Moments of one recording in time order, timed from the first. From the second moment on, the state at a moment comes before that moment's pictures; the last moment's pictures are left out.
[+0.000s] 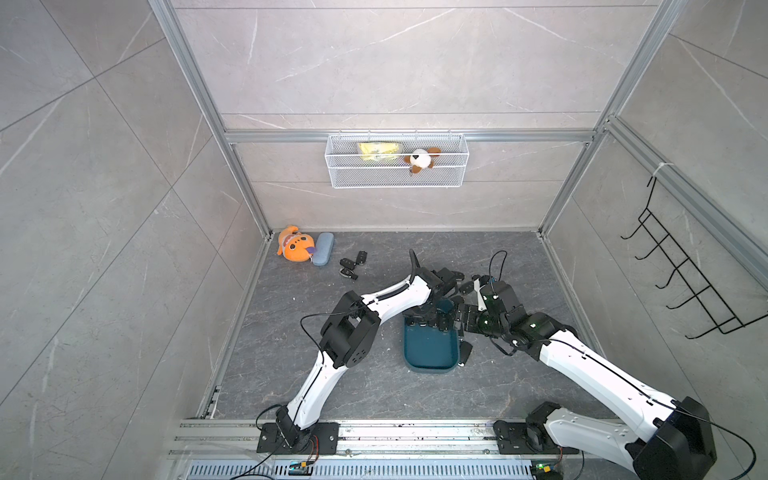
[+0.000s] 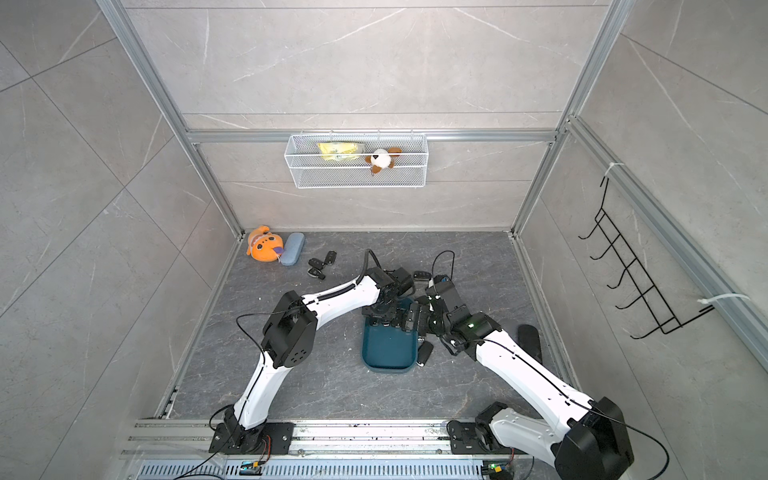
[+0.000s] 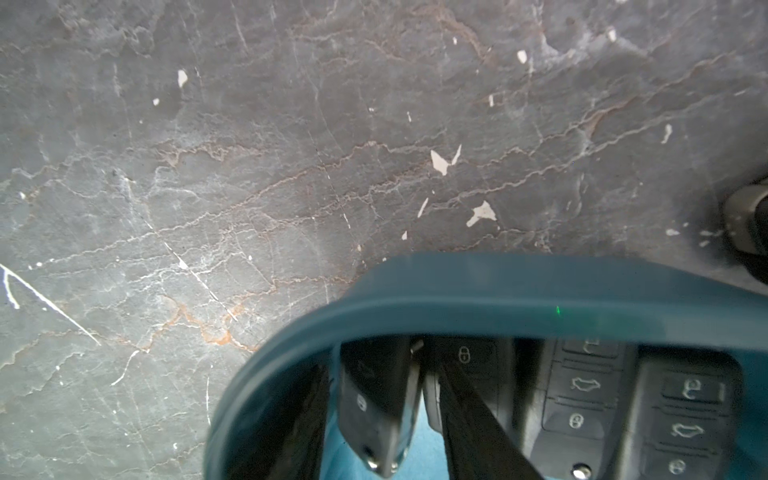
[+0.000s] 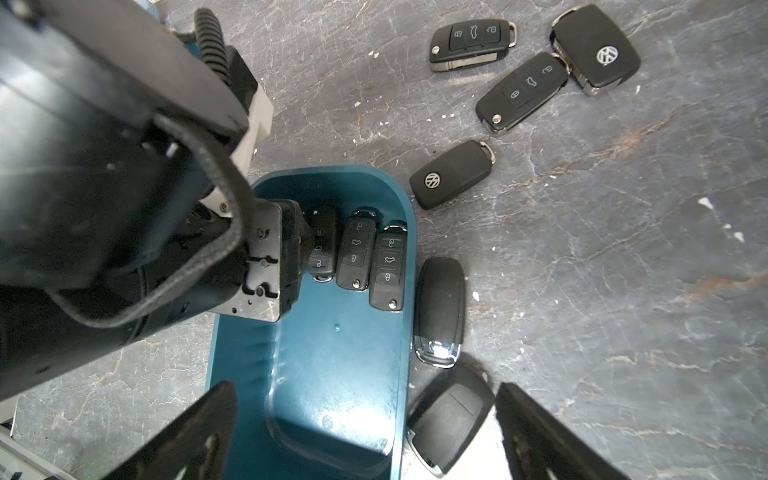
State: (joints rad) left arm -0.89 2.28 1.92 -1.10 -0.29 -0.75; right arm 0.55 1.12 0.84 -0.55 0.02 0.60
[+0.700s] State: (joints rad) left arm -0.89 2.26 1.91 -1.09 -0.29 -0.75; right arm 0.54 1.15 0.84 -0.55 0.02 0.60
